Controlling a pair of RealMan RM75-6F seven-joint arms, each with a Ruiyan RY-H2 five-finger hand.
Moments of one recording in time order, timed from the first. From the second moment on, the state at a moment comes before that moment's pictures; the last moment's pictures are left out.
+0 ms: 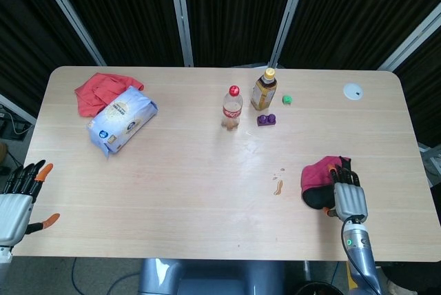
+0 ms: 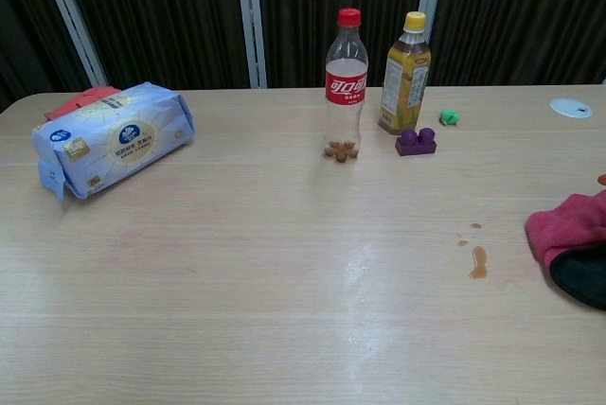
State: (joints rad) left arm -0.07 -1.13 0.01 -1.62 1.58 1.50 0.07; right arm 0.27 -1.52 0.15 -1.51 -1.01 1.20 -0.48
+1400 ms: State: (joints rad) left arm -0.08 -1.14 0.01 -1.63 1.56 1.48 0.06; right arm 0.38 -1.76 0.20 -1.11 -1.02 1.15 -0.38
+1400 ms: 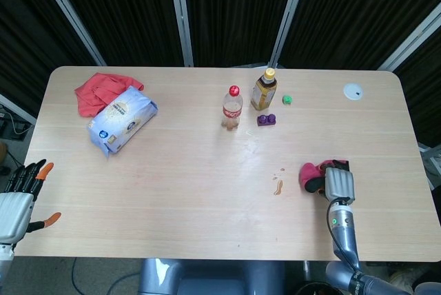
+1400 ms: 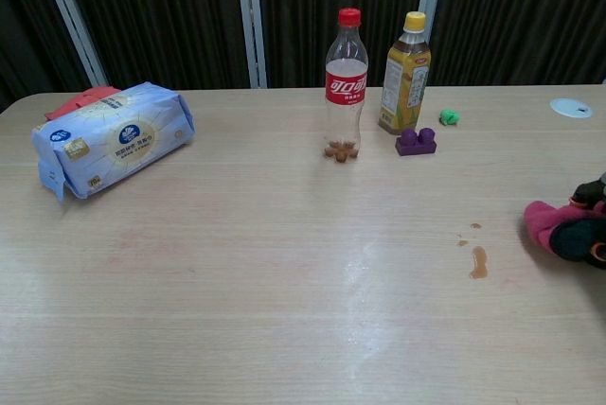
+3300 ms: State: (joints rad) left arm -0.08 -1.14 0.01 -1.64 1.54 1.47 0.05; right arm 0.42 -1.76 0.24 -1.18 -1.07 1.17 -0.49
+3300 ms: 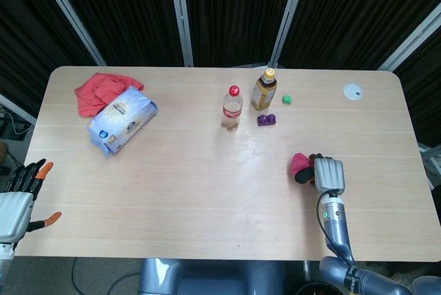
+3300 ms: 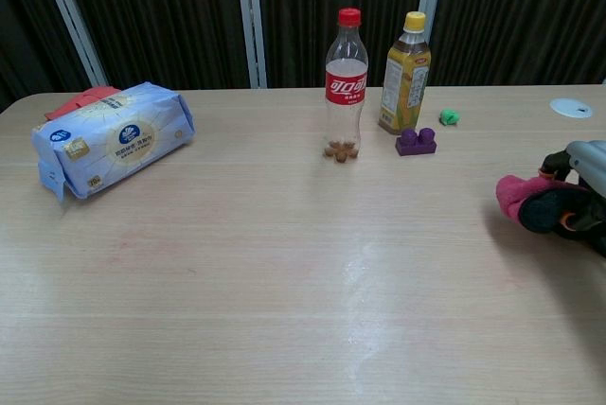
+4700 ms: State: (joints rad) left arm -0.08 -1.13 0.00 -1.64 1.53 1.46 0.05; right arm 0.45 -1.76 0.29 -1.17 -1.05 1.21 -0.52
